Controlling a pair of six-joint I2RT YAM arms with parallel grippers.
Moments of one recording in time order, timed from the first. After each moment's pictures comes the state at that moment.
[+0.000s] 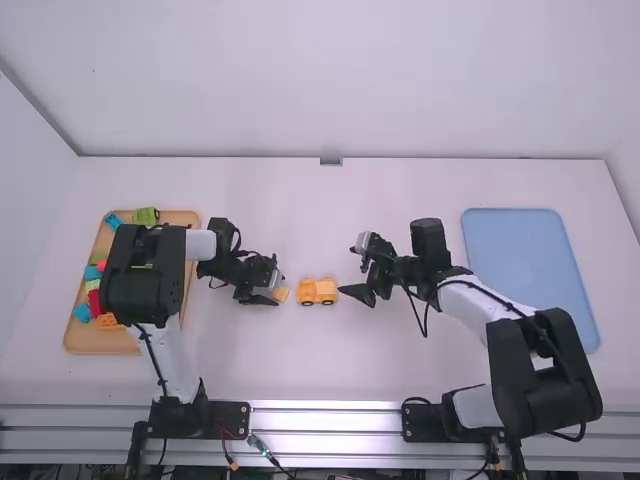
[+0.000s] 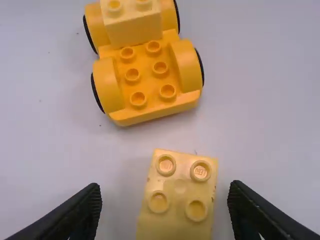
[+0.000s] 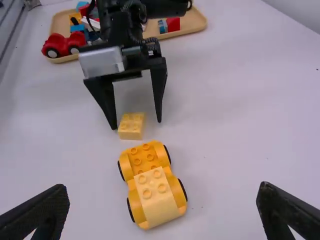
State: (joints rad) left arm 0.02 2.01 0.97 -0.58 0.84 1.79; right arm 0.26 1.52 0.64 0.07 -0.96 -0.64
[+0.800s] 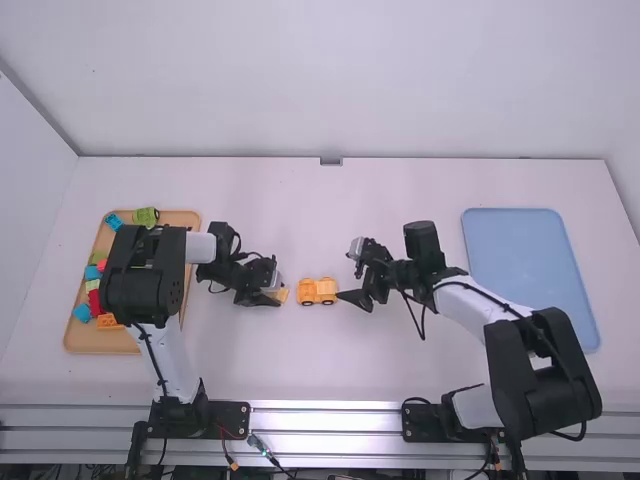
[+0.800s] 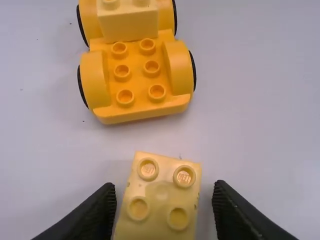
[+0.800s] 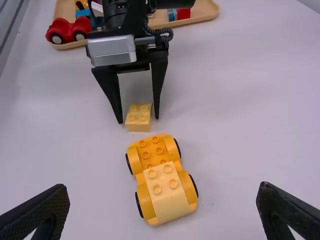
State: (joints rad) left arm 0.02 2.01 0.95 -0.60 0.85 1.72; right arm 0.29 1.52 0.64 0.03 -0.91 -0.68
